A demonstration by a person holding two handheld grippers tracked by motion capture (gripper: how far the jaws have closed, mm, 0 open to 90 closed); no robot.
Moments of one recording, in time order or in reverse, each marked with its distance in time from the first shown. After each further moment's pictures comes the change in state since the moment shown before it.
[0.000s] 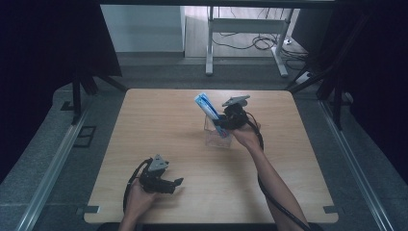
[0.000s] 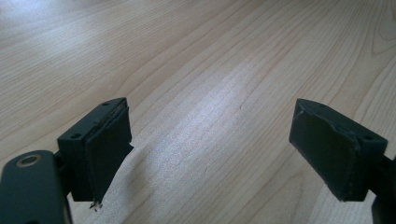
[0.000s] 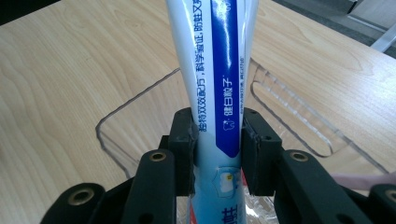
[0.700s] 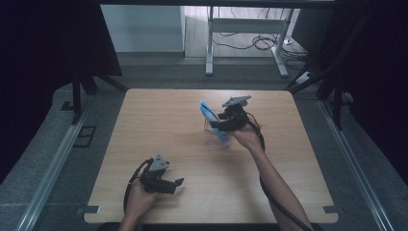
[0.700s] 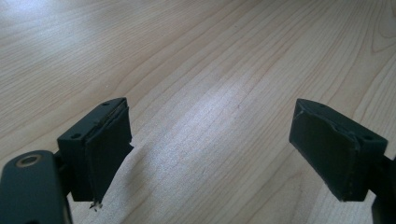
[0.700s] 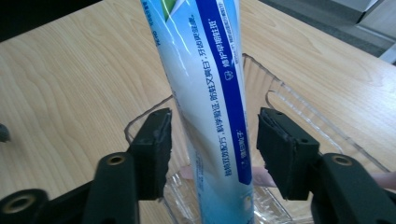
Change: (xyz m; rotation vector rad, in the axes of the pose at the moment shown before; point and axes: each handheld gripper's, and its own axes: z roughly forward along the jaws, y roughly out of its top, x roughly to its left) left arm -0.001 0.000 0.001 0.004 -0.003 0.006; right arm 0.007 0.002 -0.008 -0.031 0.033 -0.013
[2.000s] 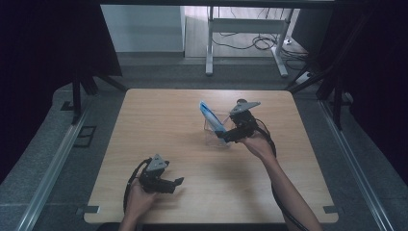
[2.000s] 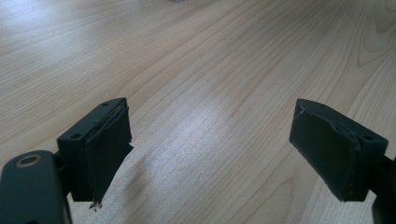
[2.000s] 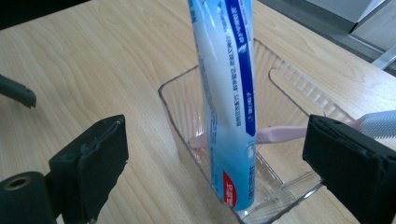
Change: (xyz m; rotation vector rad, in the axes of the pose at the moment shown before) left arm 0.001 0.000 -0.004 -0.044 -0.019 -0.021; right arm 0.015 -0.014 -0.039 -0.001 -0.013 -0.063
